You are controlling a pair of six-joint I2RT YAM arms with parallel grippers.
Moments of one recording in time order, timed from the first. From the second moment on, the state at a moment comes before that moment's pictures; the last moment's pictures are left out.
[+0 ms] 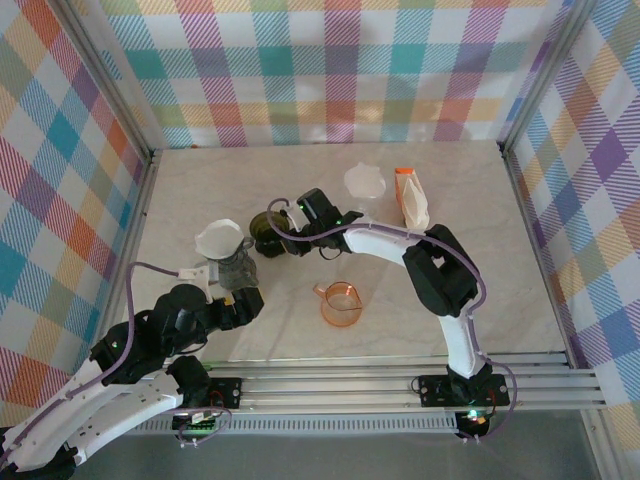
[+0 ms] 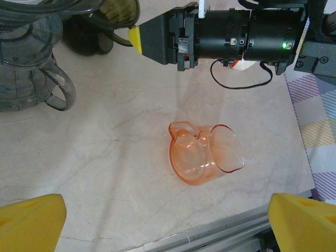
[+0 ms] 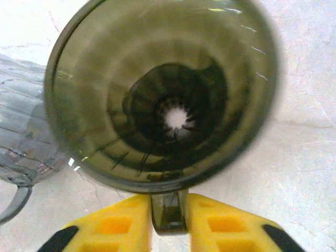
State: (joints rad) left arm -0.86 0.43 0.73 -0.90 -0.19 -0.92; right arm 0.79 2.07 1.49 -0.23 -0.24 0.10
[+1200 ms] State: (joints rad) left arm -0.86 0.51 0.73 -0.83 -0.15 -0.89; right arm 0.93 1.09 1.00 -0.74 0.00 0.29
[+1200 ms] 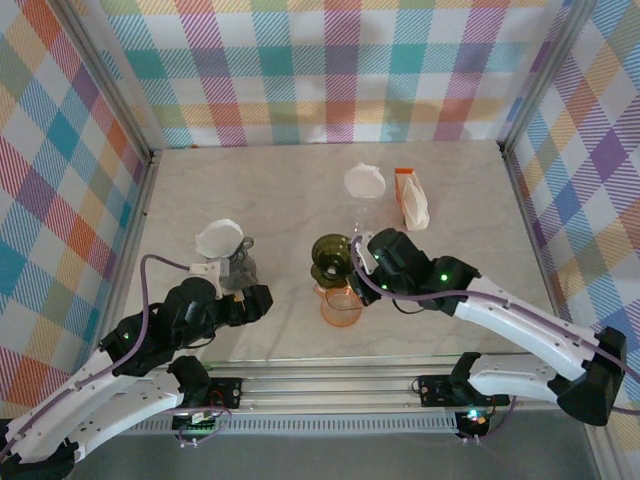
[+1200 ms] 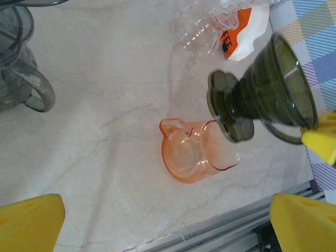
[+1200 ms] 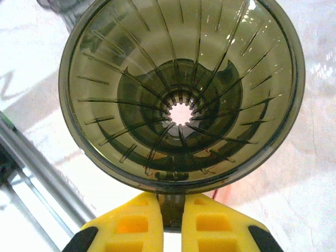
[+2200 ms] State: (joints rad) left arm -0.86 0.54 0.72 -0.79 -0.14 -0.89; right arm 1.07 1.09 0.97 -0.90 0.11 0.34
